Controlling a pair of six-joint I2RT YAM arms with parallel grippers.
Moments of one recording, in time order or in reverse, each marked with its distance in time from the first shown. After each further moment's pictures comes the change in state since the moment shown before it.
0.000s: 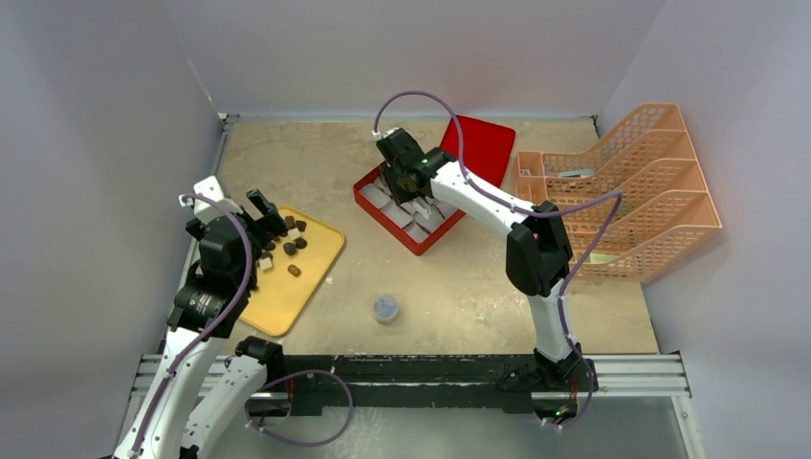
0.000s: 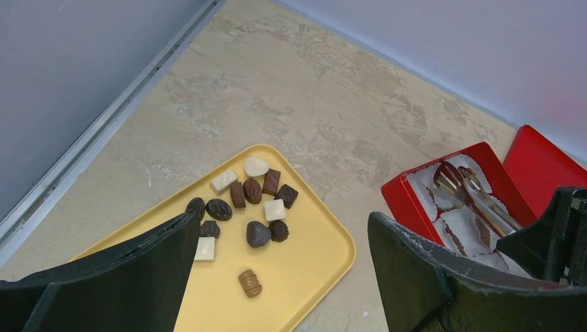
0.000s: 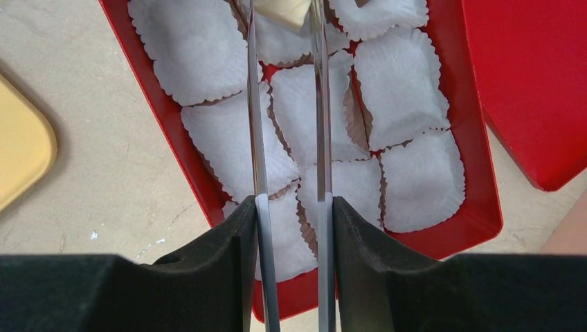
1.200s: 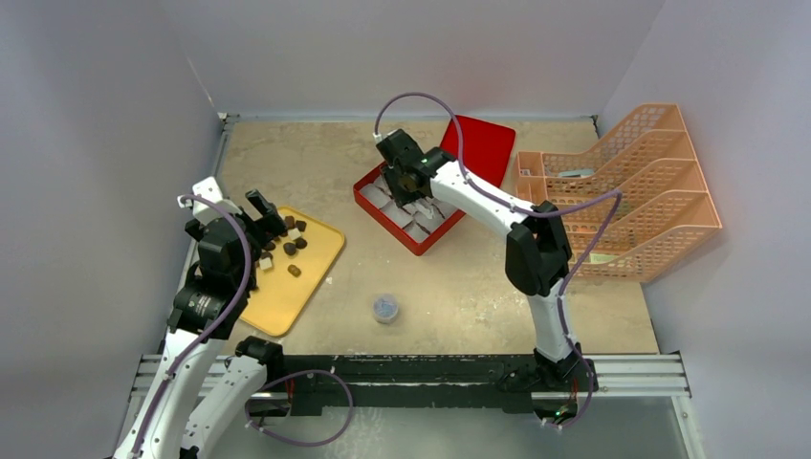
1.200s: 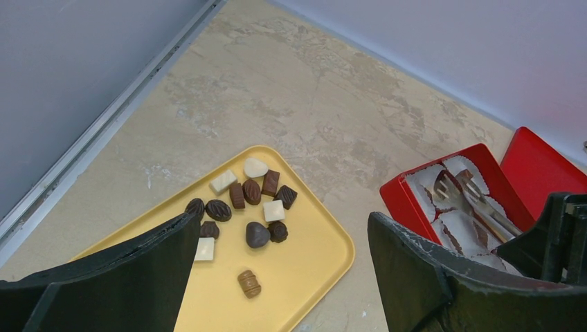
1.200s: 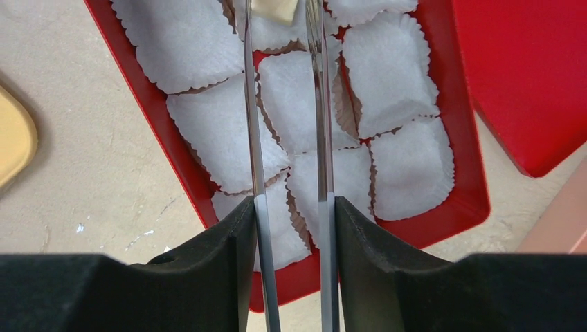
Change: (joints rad) left arm 0.000 -0.008 0.000 -0.001 0.000 -0.001; right arm 0.000 0.017 0.017 -0.034 0.014 -0.004
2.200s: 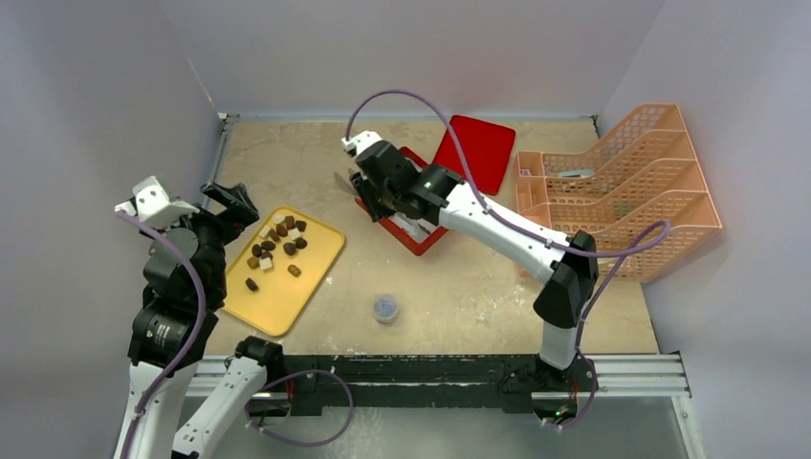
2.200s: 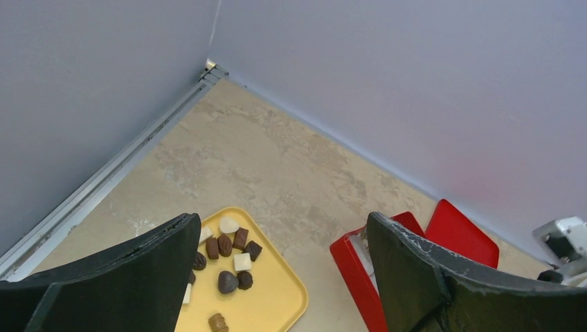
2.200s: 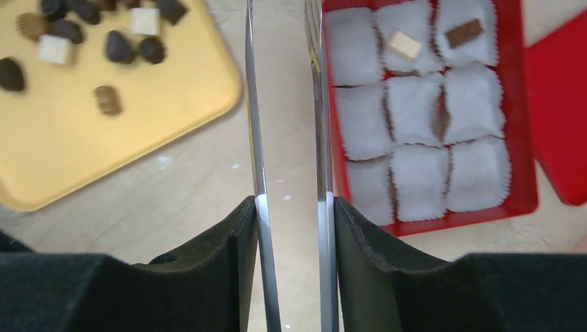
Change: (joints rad) left arm 0.000 -0.046 0.238 -0.054 -0.030 0.000; right arm 0.197 -0.243 -0.030 0.000 -0.015 0.032
